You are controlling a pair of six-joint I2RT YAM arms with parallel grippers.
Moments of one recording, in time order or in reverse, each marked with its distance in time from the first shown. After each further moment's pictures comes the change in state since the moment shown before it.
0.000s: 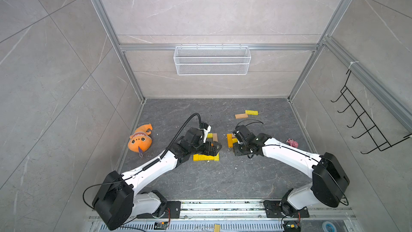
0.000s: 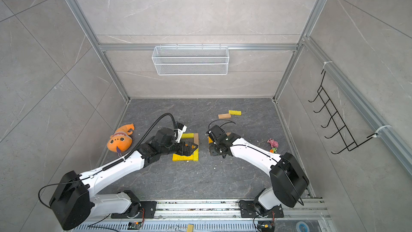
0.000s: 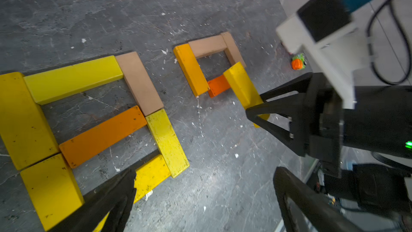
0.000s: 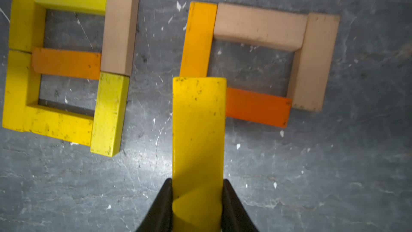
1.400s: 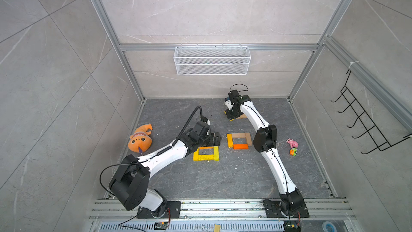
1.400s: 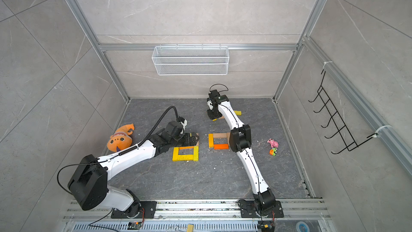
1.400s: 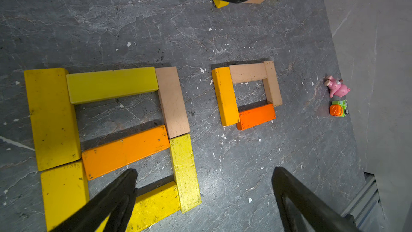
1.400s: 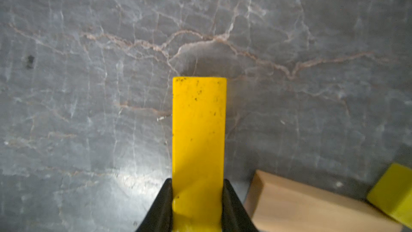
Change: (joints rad) left arm 0.000 0.246 0.203 -0.067 -0.210 -0.212; right arm -0.378 1.259 1.740 -0.567 -0.160 -0.590
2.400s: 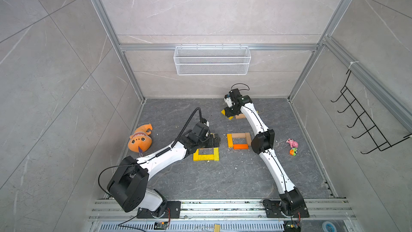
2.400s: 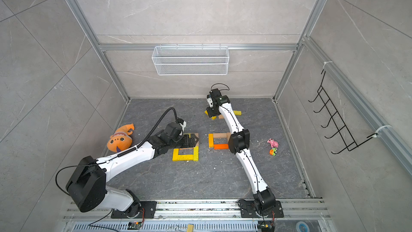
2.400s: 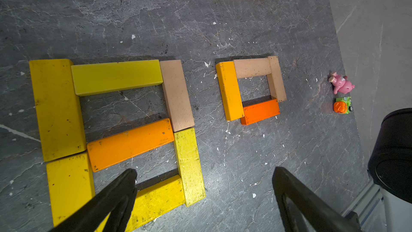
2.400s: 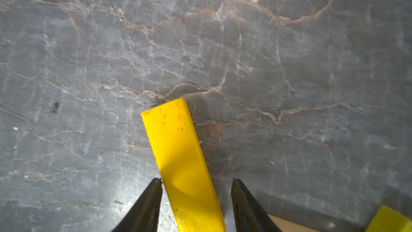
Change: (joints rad) left arm 0.000 -0.018 -0.032 -0.002 -0.009 0.000; right arm -0.012 0.206 0.372 -0.042 -0.032 0.008
